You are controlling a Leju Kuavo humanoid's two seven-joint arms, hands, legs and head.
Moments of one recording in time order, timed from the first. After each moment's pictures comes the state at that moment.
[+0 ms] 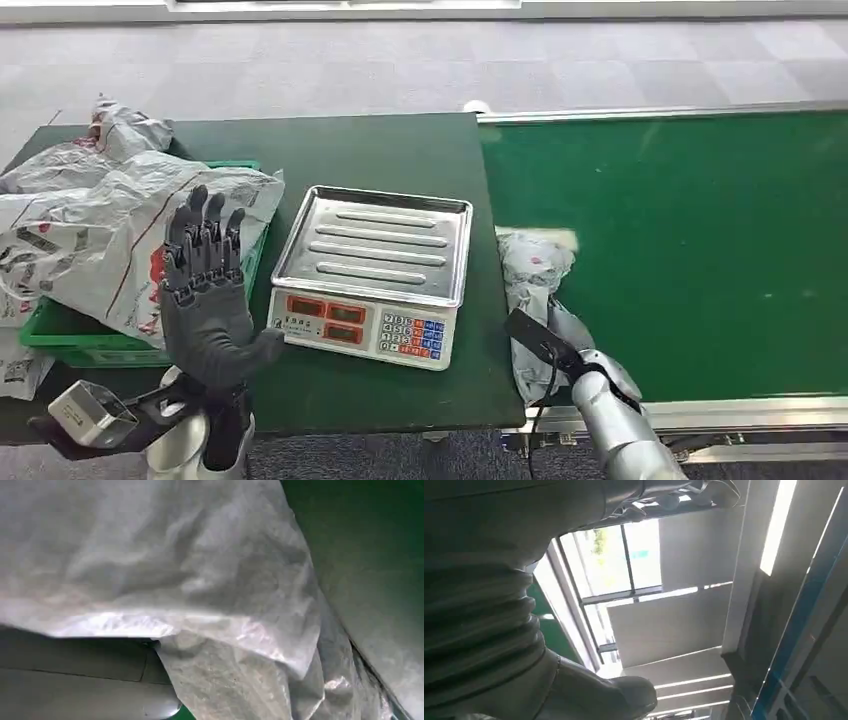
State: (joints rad) left arm -0.05 -0.27 -0.10 -1.70 0.00 -0.31 -0.67; right arm -0.44 0.12 -0.26 -0.52 1.03 0.08 -0.45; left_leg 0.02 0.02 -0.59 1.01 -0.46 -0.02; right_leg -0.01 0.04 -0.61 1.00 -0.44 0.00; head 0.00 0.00
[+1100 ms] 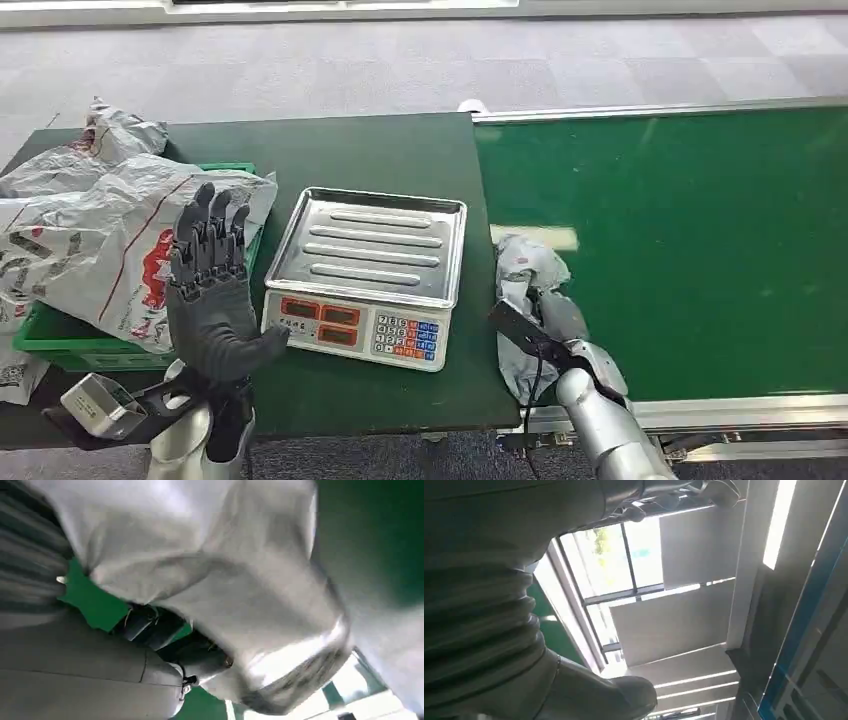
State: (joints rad) left arm -0.06 -0.26 -0.10 -1.68 -0.02 -0.29 -0.69; right arm -0.39 0.13 -0.08 -0.67 0.93 -0.18 -0.35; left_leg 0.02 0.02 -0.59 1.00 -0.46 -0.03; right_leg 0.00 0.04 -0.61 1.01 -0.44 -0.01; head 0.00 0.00
